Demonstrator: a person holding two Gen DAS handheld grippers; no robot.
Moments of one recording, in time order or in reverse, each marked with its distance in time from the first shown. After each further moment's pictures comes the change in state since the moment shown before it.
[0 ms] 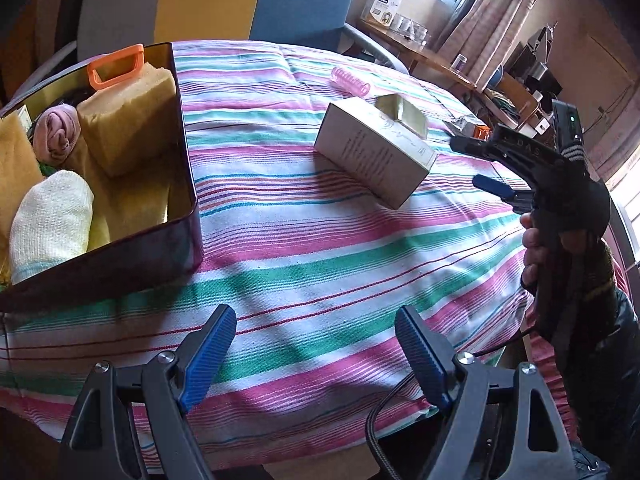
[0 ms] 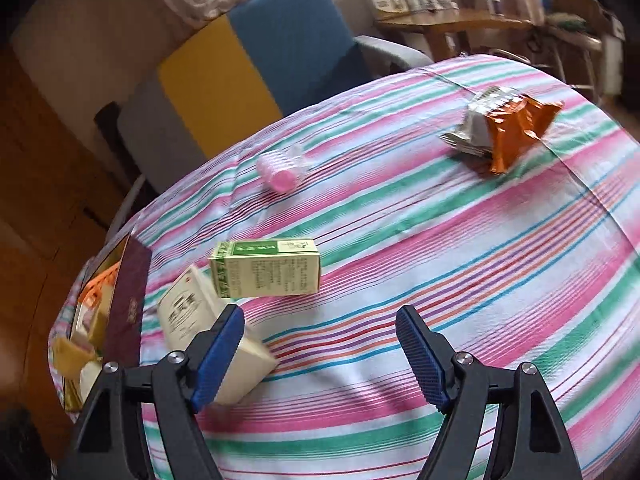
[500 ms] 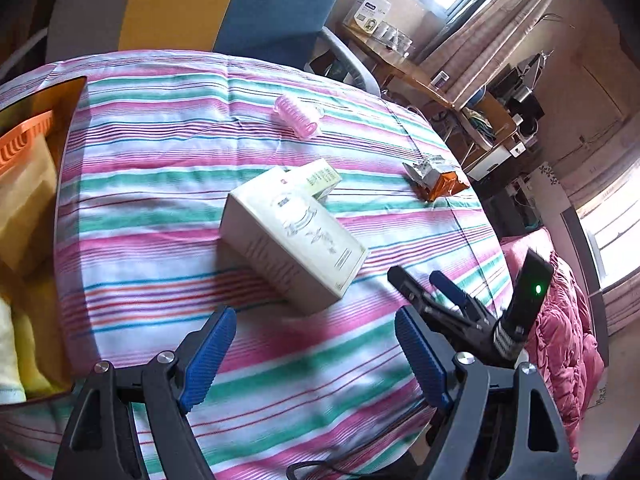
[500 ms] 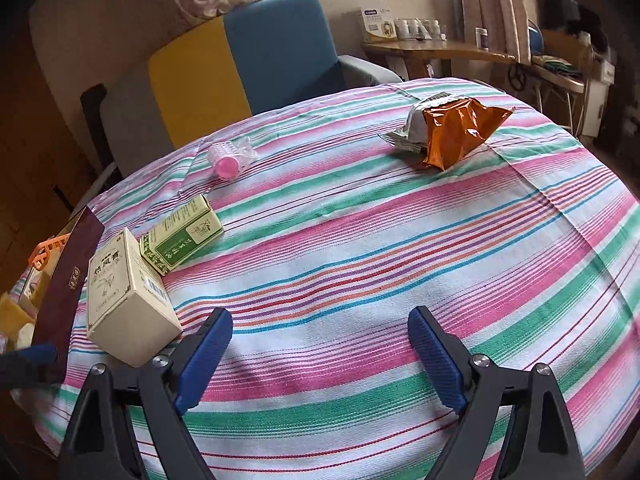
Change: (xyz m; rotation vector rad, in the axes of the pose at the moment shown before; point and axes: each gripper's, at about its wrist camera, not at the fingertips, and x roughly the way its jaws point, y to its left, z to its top) left arm 0.030 -0.053 0.098 -0.083 0.034 -0.133; right arm 0.004 -0.027 -0.030 -0.152 -0.091 -0.130
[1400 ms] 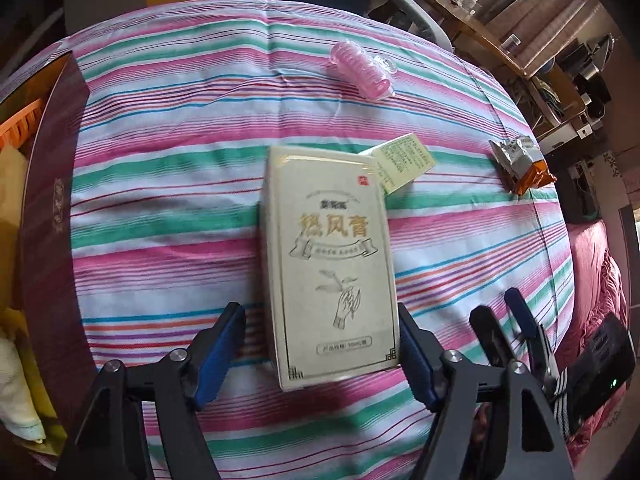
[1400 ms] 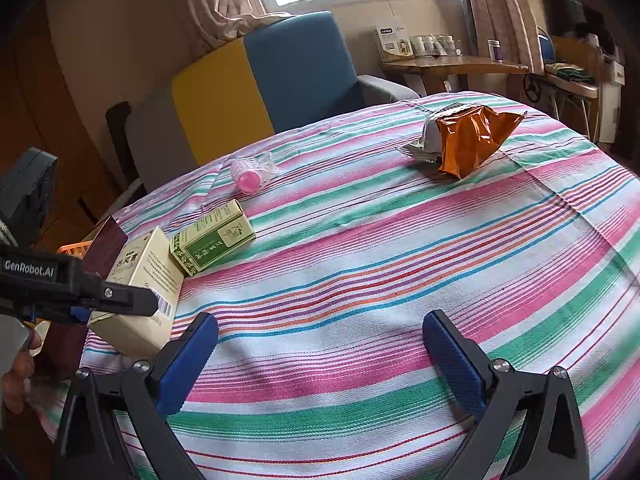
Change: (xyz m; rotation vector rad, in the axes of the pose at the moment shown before) left arm 0.049 0.018 0.012 -0.021 0.175 0.218; right arm 0.000 -0.006 -0.009 -0.002 -0.081 0.096
